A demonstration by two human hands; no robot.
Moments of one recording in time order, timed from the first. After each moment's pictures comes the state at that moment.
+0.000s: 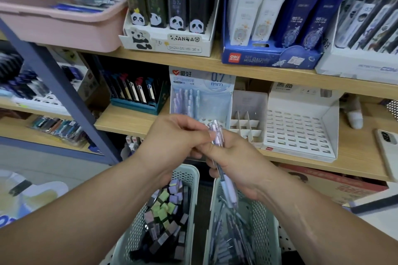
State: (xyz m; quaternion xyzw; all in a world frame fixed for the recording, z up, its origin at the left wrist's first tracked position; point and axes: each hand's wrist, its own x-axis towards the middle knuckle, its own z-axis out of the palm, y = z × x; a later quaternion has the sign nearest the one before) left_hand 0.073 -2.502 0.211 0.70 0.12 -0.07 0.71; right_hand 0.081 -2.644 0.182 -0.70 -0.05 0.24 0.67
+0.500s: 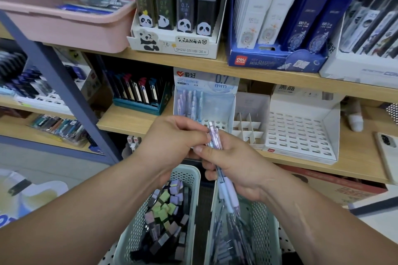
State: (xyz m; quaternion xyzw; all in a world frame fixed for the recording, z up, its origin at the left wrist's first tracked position) left_hand 0.074 -2.491 0.207 0.68 0.12 -0.07 0.72; right_hand 0.082 -2.639 0.180 -0.62 -0.05 0.32 0.72
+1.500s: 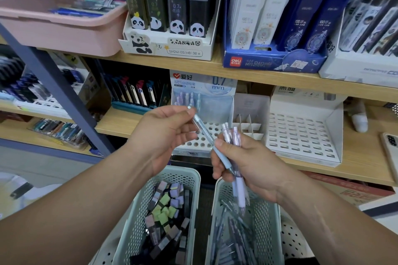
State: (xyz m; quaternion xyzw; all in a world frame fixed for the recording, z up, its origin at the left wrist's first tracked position) left_hand 0.103 -2.482 0.197 0.57 0.14 -0.04 0.81; right_hand 0.092 -2.670 0.180 -0.66 -0.02 0.29 0.69
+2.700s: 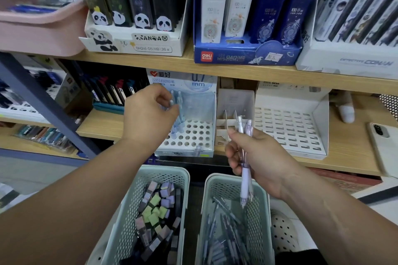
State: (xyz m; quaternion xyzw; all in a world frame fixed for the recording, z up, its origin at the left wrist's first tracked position) left_hand 0.142 -2.493 0.181 0.89 0.06 0.23 0.39; right_hand 0.101 -2.709 0.181 -0.67 0.12 0.21 0.71
